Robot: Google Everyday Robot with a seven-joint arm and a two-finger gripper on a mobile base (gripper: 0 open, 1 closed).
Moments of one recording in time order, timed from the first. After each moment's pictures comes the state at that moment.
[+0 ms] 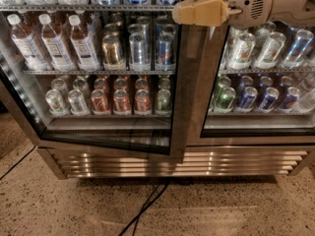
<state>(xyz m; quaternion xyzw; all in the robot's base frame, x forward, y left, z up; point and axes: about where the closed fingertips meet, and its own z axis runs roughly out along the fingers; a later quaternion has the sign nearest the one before) 0.562 -0.059 1.055 -0.50 0.58 0.44 0.46</state>
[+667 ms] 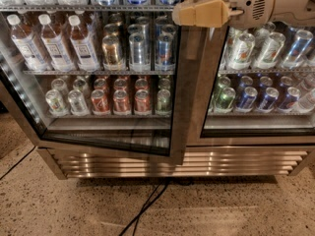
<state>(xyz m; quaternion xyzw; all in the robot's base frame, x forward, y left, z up) 0.552 -0.065 1.056 -0.51 0.58 0.45 0.45</state>
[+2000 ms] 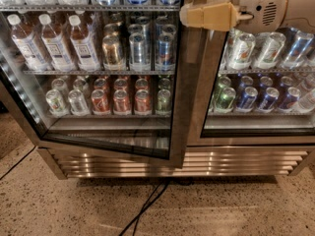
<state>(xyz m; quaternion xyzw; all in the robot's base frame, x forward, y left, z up) 0.539 -0.071 1.058 -0.49 0.59 0.42 0.48</state>
